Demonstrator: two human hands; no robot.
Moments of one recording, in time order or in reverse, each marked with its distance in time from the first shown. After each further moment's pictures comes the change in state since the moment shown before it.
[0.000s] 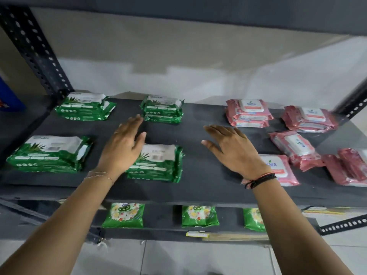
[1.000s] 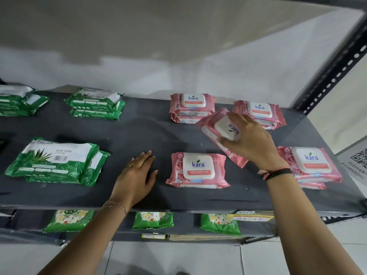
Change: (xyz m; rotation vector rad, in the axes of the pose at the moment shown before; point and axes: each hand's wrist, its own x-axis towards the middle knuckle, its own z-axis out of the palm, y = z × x) left_hand -0.020 0.148 0.171 0.096 -0.159 0.028; right_hand -0.053 0.211 -0.047 0.152 0.160 0.193
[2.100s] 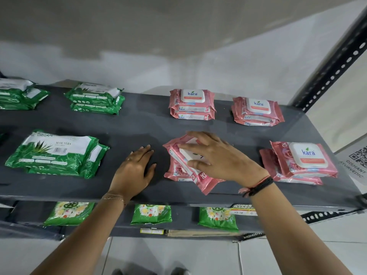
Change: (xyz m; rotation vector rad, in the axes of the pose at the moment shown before) left_hand -0.001 -0.004 0.006 -0.011 0.055 0.055; right_hand -0.031 -0.046 0.017 -0.075 -0.500 -0.339
